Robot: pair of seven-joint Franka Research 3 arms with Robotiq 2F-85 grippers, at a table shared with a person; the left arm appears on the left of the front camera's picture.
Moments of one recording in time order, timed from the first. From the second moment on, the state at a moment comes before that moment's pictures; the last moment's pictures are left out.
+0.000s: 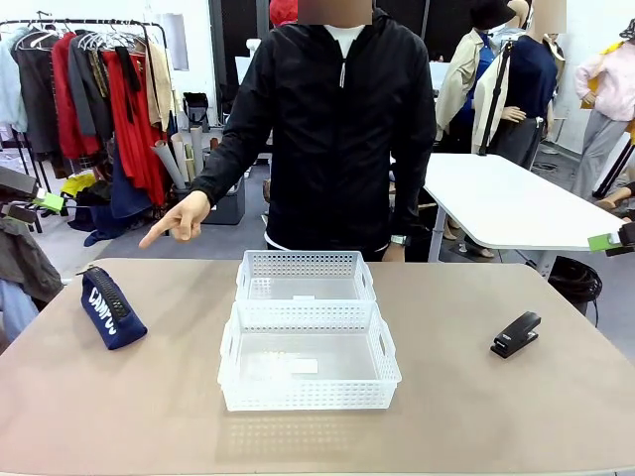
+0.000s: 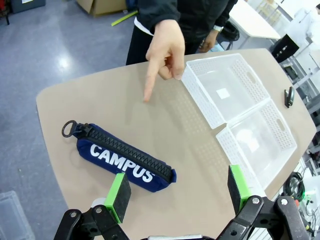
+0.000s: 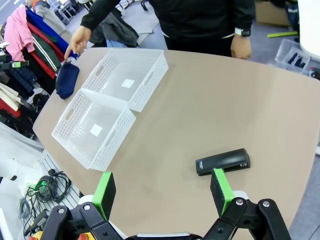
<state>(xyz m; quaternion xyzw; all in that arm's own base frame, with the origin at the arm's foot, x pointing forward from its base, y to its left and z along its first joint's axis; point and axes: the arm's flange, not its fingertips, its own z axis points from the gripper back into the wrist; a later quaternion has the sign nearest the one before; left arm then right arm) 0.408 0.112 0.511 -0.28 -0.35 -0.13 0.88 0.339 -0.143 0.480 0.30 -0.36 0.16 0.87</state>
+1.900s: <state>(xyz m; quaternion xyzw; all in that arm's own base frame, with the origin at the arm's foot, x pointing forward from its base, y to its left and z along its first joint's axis) 0.511 0.057 0.478 -0.18 -0.13 0.06 0.97 0.339 -0.143 0.480 0.30 -0.36 0.16 0.87</state>
